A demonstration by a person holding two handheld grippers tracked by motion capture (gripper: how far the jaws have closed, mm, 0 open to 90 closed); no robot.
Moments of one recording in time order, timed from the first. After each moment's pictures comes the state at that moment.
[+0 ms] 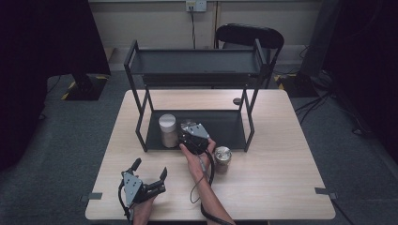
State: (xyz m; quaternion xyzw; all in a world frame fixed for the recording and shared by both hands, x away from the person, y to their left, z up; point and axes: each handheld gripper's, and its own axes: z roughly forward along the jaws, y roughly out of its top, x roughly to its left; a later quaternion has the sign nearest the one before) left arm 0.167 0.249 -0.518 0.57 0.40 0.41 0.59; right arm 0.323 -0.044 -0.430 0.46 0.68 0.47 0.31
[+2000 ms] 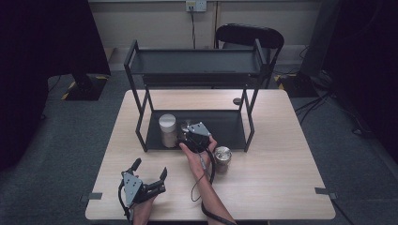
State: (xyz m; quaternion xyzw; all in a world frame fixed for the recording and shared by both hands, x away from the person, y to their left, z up) left arm 0.167 0.249 -0.517 0.57 0.40 0.41 0.59; right arm 0.332 -0.049 -0.429 0.48 0.68 0.47 0.29
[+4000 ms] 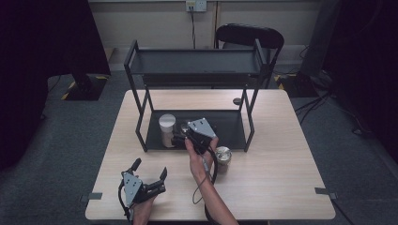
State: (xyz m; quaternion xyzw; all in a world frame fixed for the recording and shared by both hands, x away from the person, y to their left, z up) left arm 0.167 0.249 -0.517 0.57 0.40 0.41 0.59; right arm 0.283 -0.057 -0.384 0.44 0.64 0.53 0.34
